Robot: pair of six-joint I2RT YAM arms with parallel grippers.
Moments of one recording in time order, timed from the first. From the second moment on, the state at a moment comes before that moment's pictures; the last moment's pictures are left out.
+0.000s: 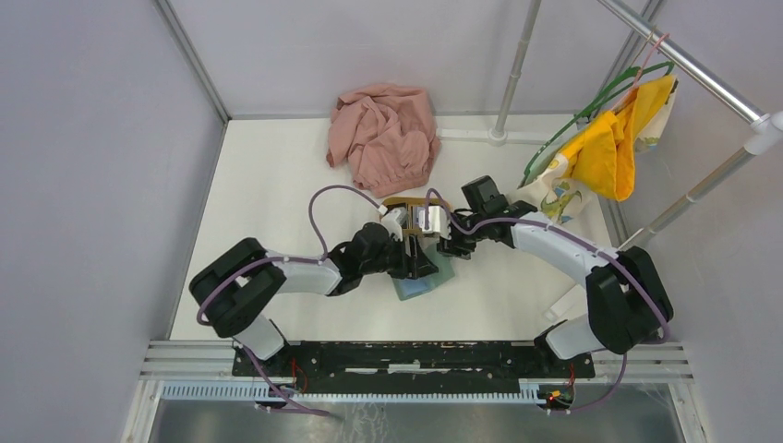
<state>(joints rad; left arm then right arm) -0.85 1.56 0.56 0.52 0.24 -0.78 0.53 1.47 0.91 -0.46 -0.51 -0.97</state>
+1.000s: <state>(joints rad) -0.94 1.79 0.73 0.58 0.34 -0.78 0.39 1.37 0.73 -0.17 -0.85 -0.72</state>
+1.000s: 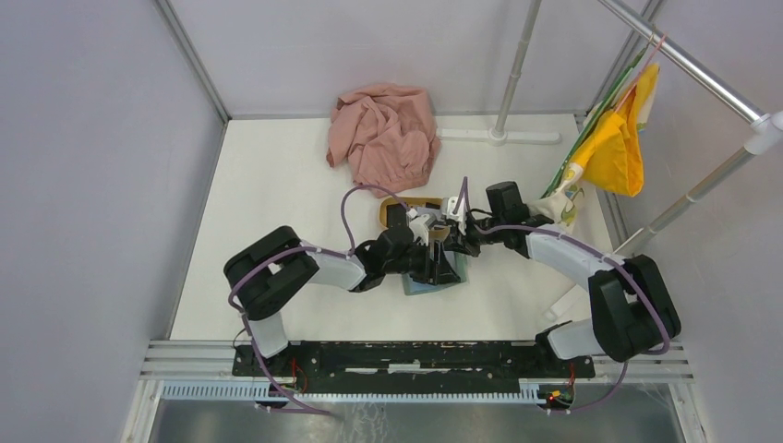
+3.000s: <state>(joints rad) -0.95 1.42 0.50 0.40 0.04 -0.80 0.47 1.59 0.78 -0.39 -0.66 -0.94</state>
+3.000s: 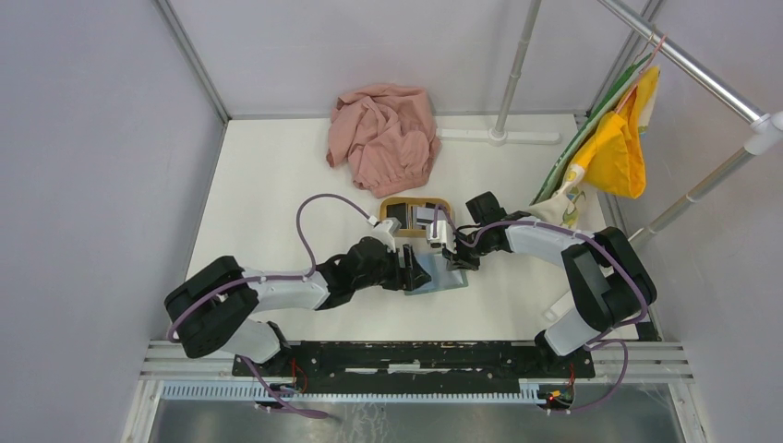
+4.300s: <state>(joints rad) -0.94 1.50 0.53 0.43 0.08 -0.81 0.48 1.59 0.78 -0.39 -0.65 -0.94</state>
